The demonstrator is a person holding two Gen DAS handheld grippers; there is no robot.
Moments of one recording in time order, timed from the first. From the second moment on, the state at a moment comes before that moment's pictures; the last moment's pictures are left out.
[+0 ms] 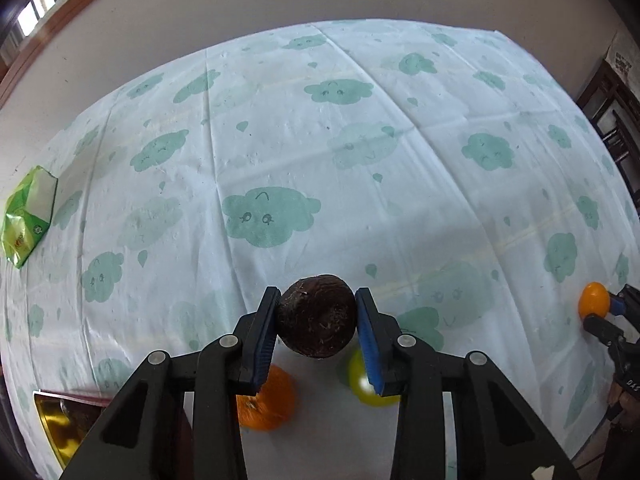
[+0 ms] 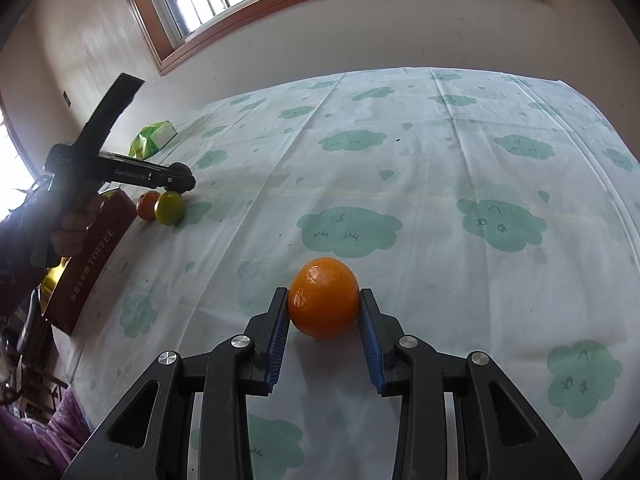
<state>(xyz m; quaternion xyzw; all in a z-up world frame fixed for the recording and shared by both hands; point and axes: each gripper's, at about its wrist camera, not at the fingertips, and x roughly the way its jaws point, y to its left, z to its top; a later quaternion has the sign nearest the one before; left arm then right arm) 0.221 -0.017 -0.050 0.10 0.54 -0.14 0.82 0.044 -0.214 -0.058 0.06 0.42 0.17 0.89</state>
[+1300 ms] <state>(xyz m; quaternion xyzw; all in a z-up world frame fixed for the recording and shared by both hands) 0.020 0.107 0.016 0.05 0.42 -0.02 0.90 0.044 -0.210 -0.057 0.04 0.42 0.15 0.89</state>
